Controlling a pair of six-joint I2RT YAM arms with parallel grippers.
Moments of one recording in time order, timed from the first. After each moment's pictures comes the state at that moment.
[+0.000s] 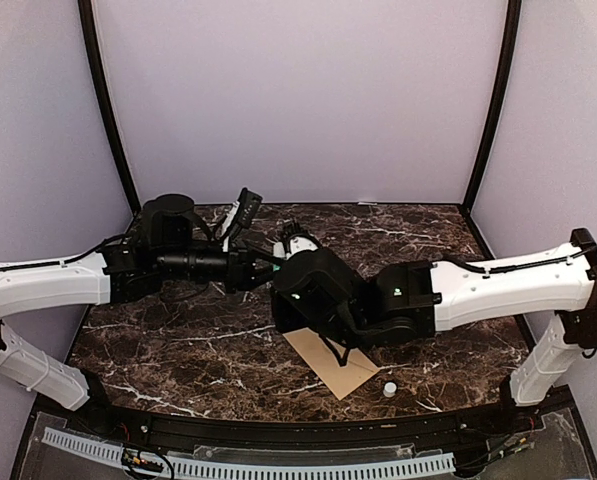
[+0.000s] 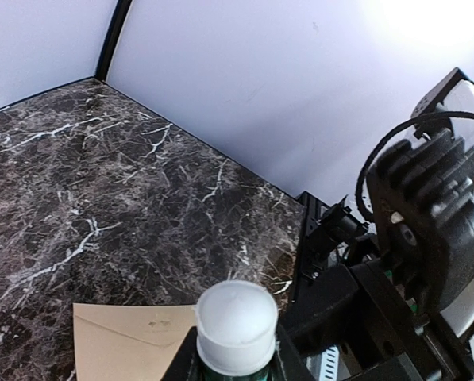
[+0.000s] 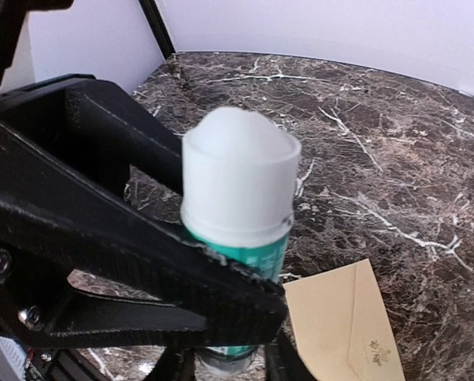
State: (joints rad) left arm -0.85 1.29 0.90 0.12 0.48 -0.35; right arm 1.40 1.67 1.39 -0.39 0.68 0.71
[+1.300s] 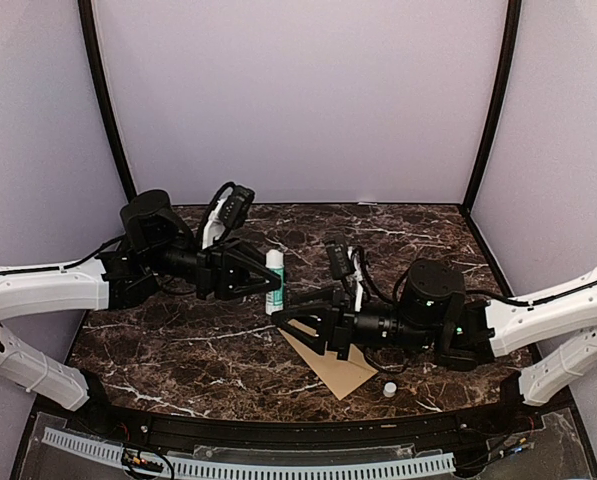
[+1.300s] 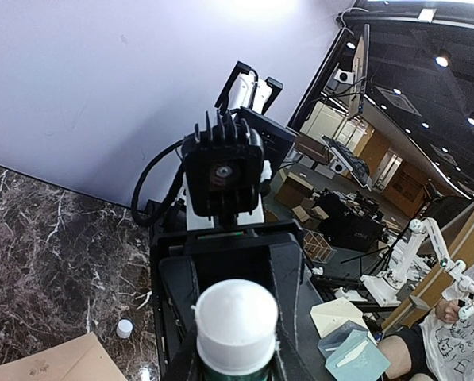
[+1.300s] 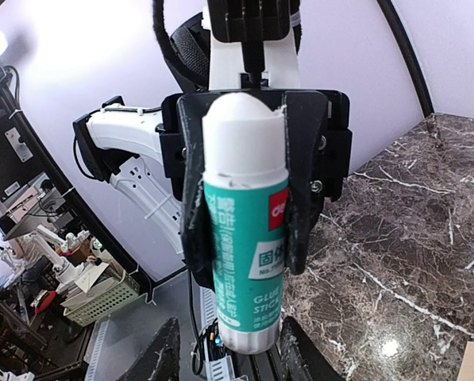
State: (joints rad) left arm -0.84 1.27 0.85 0.48 1.01 -0.52; right arm 1.33 1.31 0.74 0.60 -0.10 0.53
